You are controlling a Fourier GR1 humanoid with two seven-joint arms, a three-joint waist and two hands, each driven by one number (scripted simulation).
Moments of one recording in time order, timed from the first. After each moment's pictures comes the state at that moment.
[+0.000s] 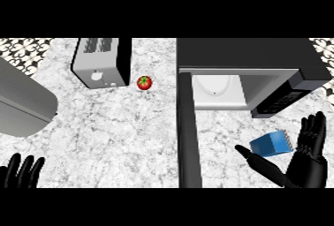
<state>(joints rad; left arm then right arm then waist) 0.64 0.03 -0.09 -2.28 0.08 -0.18 -0.22 0.21 -0.02 0.06 -1.80 0.14 -0.55 -0.26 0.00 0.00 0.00</state>
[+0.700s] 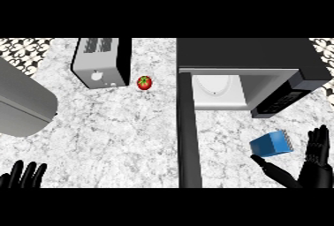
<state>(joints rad) 0.69 0.01 -0.10 -2.26 0.06 -0.20 -0.28 0.21 -0.08 -0.11 -1.52 -0.02 -0.40 -0.49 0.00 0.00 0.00</state>
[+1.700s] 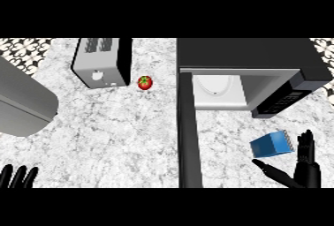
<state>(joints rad) 0.71 0.02 -0.05 -2.28 0.10 -0.23 -0.27 0.04 -0.14 -0.25 -1.01 -0.09 -0.24 -0.73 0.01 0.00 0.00</state>
